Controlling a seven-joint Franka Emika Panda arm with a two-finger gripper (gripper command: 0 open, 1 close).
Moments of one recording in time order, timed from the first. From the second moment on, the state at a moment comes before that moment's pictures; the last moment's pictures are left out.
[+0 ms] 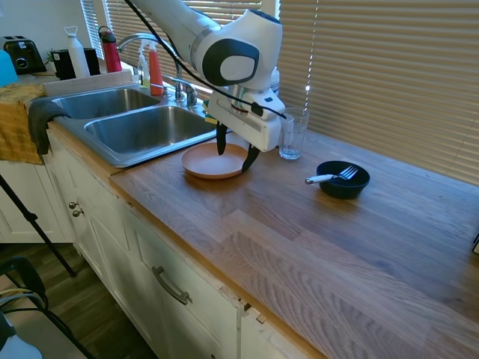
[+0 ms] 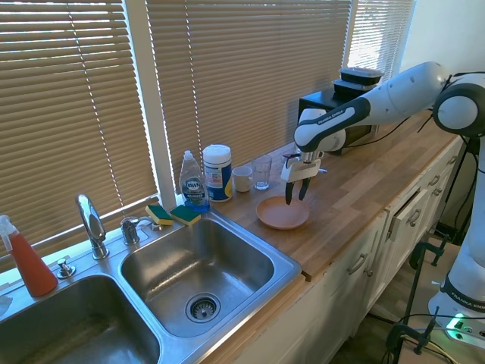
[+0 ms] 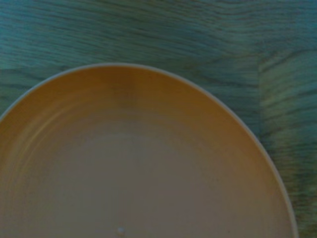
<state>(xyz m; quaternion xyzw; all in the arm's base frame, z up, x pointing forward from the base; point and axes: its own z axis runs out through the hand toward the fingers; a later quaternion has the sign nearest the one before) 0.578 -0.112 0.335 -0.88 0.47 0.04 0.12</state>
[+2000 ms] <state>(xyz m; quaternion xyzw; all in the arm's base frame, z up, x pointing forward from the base) 0.587 -0.139 0.316 -0.88 0.43 0.07 0.16</state>
